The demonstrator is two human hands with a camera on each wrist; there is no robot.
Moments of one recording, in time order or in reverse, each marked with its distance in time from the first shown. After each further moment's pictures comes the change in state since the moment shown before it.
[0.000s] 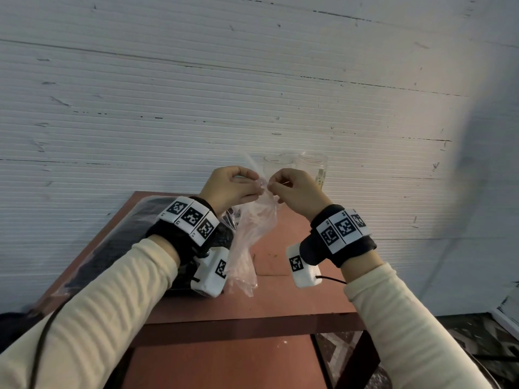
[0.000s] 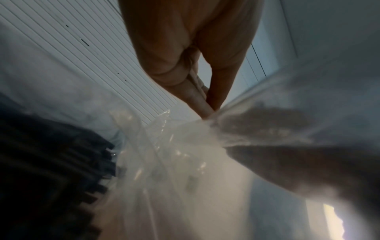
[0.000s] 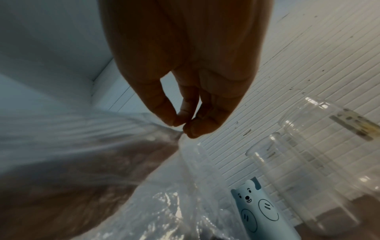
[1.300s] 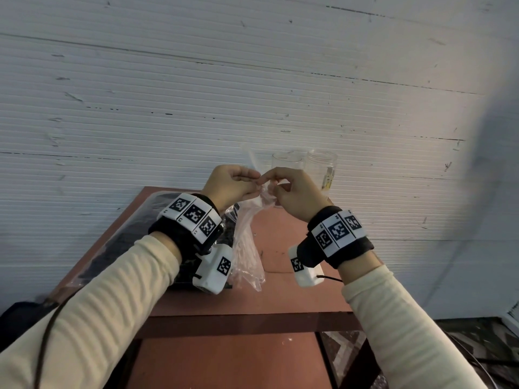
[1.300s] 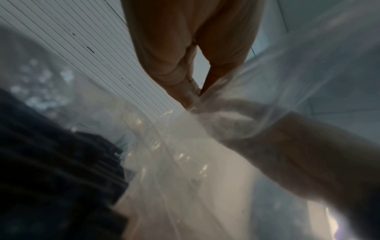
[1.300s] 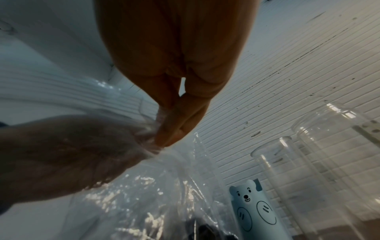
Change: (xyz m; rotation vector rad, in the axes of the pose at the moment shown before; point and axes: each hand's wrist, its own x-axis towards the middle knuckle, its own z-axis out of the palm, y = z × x) left_hand -0.001 -0.004 -0.010 0.003 0.057 0.011; right_hand -0.006 -0.006 0.017 -0.001 -0.065 -0.115
